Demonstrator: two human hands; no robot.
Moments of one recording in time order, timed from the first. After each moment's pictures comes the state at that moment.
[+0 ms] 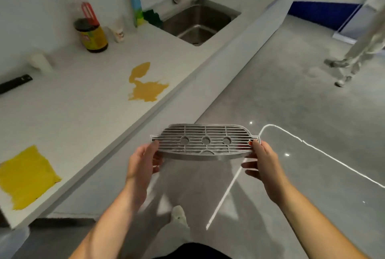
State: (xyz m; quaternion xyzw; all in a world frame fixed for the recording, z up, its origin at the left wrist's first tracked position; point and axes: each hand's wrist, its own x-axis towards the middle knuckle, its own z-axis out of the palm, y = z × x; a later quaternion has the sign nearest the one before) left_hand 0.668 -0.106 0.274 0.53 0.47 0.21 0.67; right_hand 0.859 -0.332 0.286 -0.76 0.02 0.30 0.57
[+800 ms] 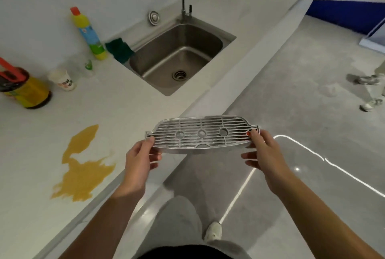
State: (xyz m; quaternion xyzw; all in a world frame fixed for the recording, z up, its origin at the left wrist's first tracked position) left_hand 1.093 0.030 0.274 0.52 0.51 0.22 0.64; right_hand 1.303 -0.185 0.300 -0.77 -0.02 0.30 0.57
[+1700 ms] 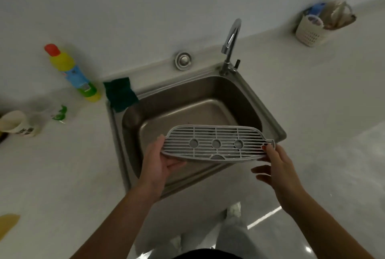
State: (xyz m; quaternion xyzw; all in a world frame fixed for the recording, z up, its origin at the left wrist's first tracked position) left_hand 1.487 0.300 0.237 0.30 0.52 0.35 0.71; right_hand 1.751 0.167 0.258 -0.75 -0.15 0.42 0.49
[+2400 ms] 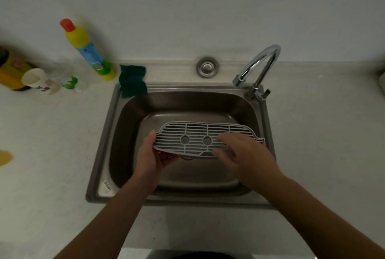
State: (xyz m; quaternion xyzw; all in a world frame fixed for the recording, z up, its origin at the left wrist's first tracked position) left_hand 1.606 0.347 0.215 0.13 0.61 0.48 0.62; right_hand 1.862 0.360 0.268 -0.55 -0.80 0.22 0.11
